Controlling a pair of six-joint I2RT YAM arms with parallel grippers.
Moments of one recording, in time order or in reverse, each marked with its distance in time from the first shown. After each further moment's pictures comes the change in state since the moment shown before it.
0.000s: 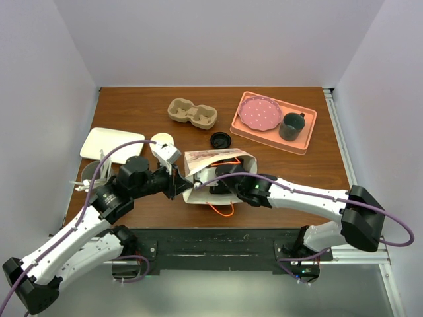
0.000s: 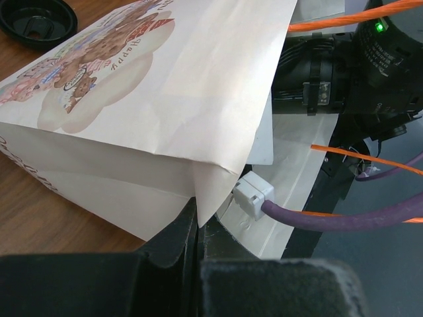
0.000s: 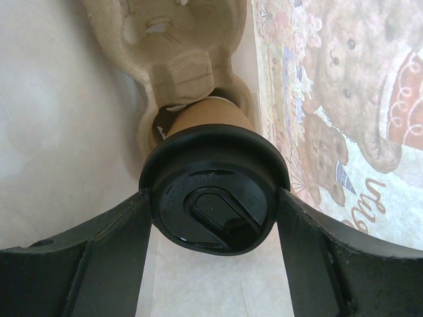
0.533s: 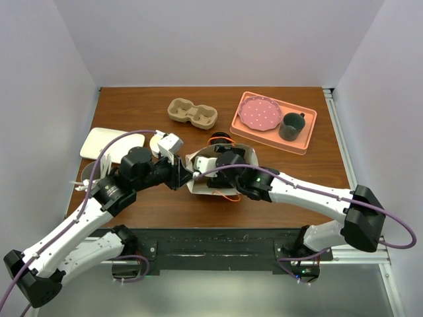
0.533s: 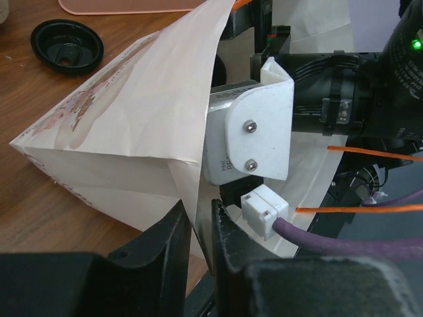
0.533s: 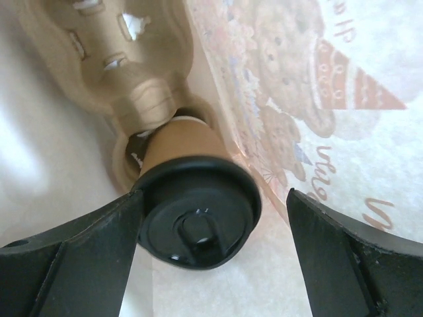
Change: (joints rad) left arm 0.000 0.090 0.108 -0.008 -0.062 -0.004; right arm -0.031 0.001 0.093 -0.048 -0.001 0.036
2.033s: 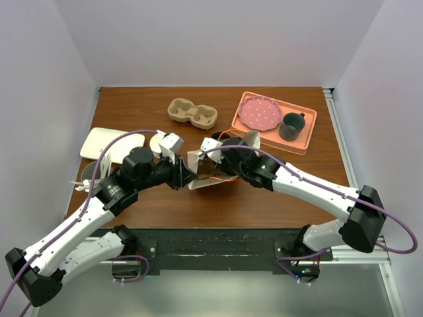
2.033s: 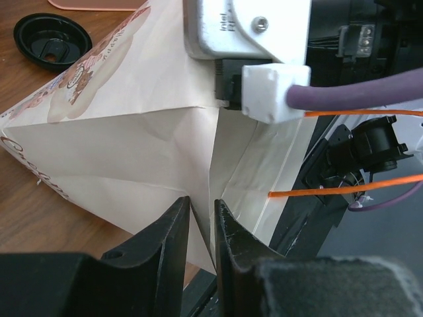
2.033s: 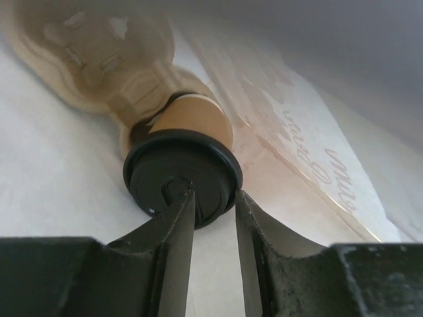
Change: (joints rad) left arm -0.001 0.016 -0.015 0.038 0.013 -0.050; right arm -0.092 -0.005 0.128 -0.174 -0.063 0.203
